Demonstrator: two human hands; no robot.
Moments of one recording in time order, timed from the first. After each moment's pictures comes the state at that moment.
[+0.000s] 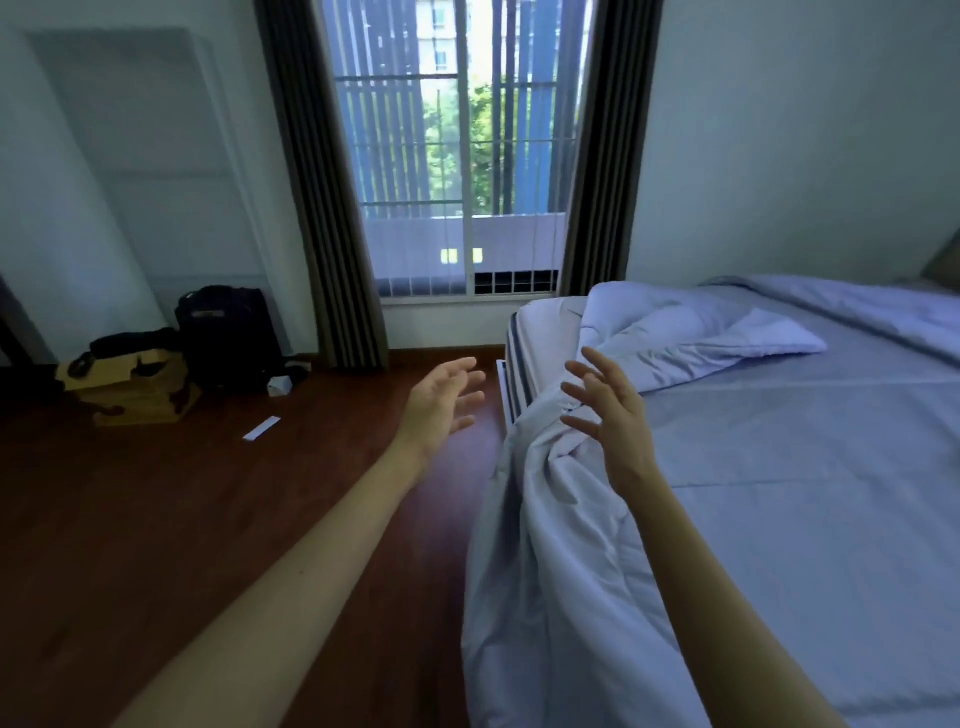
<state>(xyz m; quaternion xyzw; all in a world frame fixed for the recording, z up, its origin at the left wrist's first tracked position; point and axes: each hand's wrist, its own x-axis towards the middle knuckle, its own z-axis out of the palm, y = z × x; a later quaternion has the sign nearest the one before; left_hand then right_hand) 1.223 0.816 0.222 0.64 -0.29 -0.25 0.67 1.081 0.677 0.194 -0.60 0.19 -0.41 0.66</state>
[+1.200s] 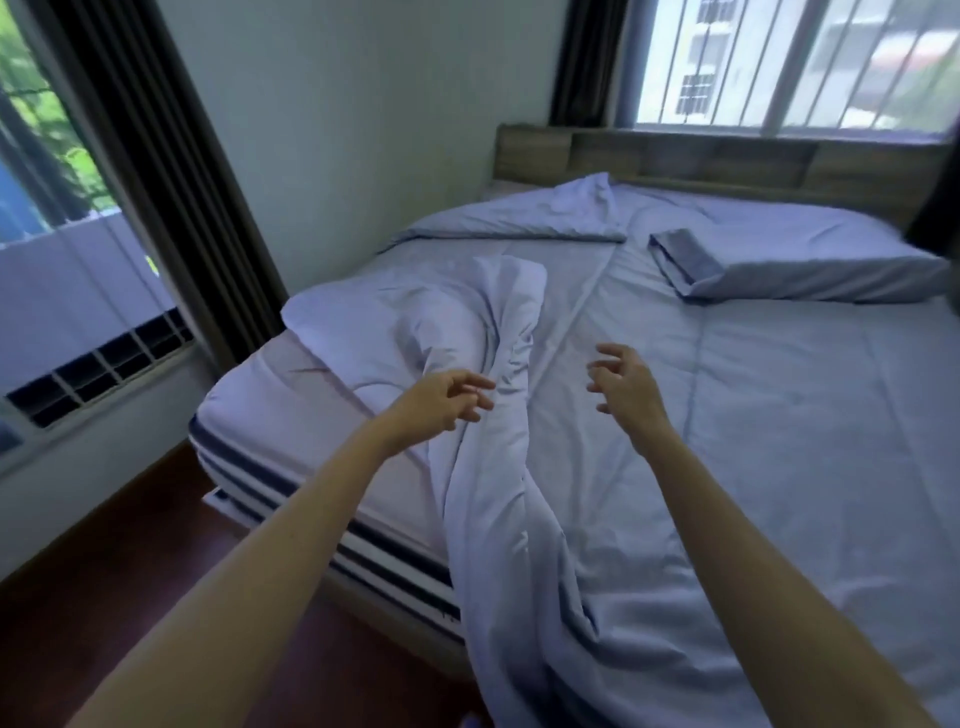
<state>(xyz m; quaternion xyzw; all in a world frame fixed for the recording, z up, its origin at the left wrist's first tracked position) 1.530 0.286 0.180 0.45 -0.74 -0.46 0.18 1.282 0.322 0.135 -0.39 0.67 -0.54 0.31</state>
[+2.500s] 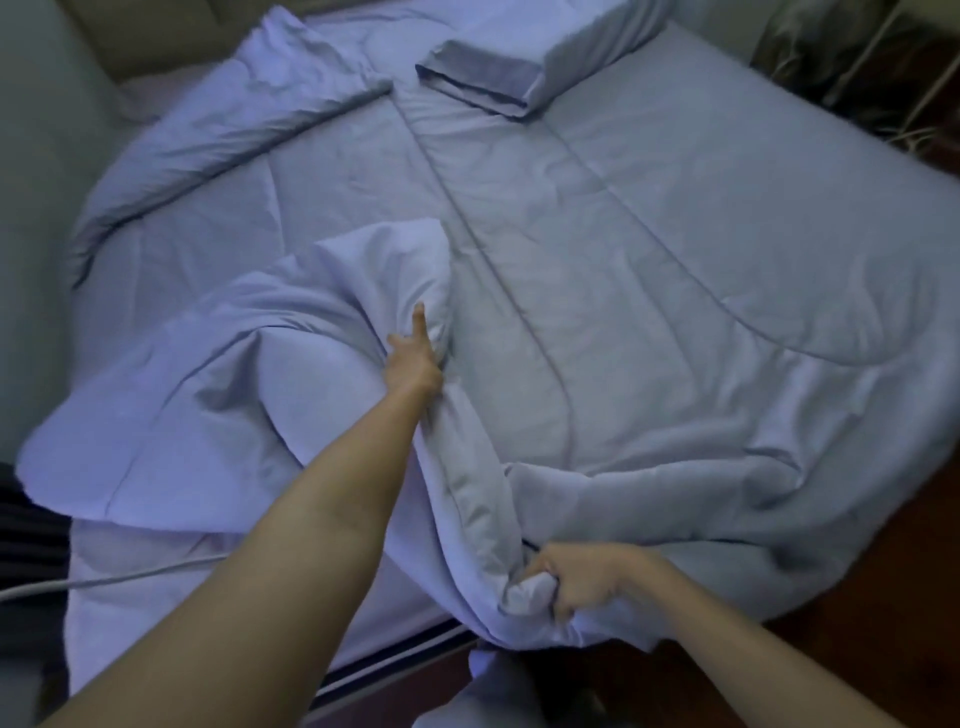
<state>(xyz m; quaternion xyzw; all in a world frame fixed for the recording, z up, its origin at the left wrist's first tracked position) 1.521 -0.073 0.009 0.37 -0.90 -0.22 -0.10 1.584 0.196 -0.050 -0.43 0.67 -0.19 0.57</state>
